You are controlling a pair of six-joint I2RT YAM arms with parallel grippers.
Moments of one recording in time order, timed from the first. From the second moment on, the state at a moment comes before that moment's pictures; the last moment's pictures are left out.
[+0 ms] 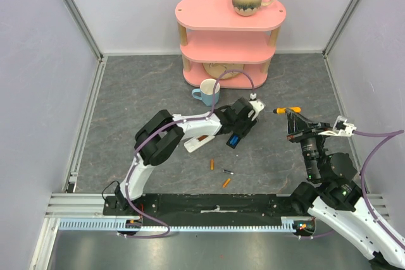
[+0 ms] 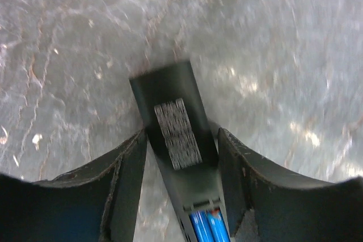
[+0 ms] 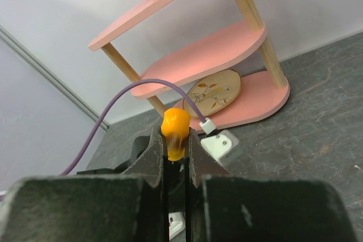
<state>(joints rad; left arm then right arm) -0.96 2.20 1.56 -0.17 -0.08 -0.06 0.77 0.24 0.51 0.00 0.65 0.43</state>
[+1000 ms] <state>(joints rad) -0.99 1.91 1.12 -0.04 0.04 0.07 0.77 0.27 0.51 -0.01 0.64 0.44</state>
